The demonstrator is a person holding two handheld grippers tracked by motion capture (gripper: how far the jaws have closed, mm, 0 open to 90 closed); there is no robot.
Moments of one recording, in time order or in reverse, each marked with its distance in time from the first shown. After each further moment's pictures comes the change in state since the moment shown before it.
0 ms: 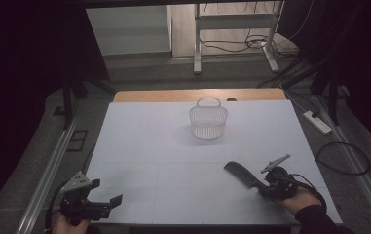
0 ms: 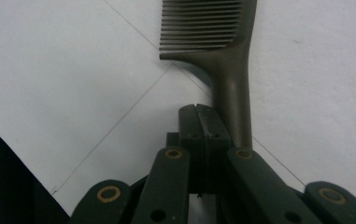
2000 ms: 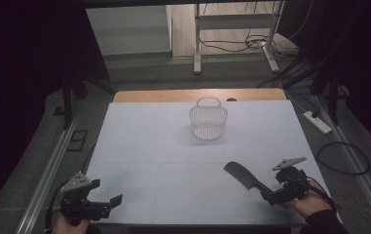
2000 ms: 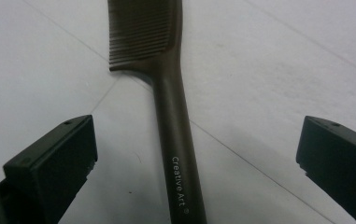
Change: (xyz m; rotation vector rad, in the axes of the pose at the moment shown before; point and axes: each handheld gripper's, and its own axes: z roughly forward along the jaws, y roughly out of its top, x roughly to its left) left arm 0.000 0.000 0.000 0.002 -0.001 -0.003; right arm -0.006 -0.016 -0.018 -0.117 -0.146 0.081
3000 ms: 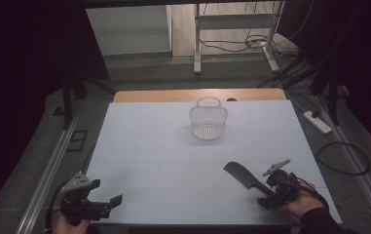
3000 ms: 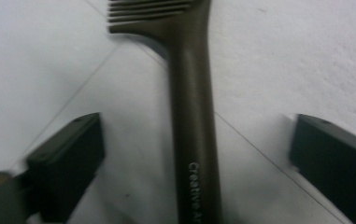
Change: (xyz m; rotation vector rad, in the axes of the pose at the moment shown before) left arm 0.000 0.000 0.001 0.003 0.000 0.000; right arm 0.007 0.000 0.026 0.130 0.012 -0.094
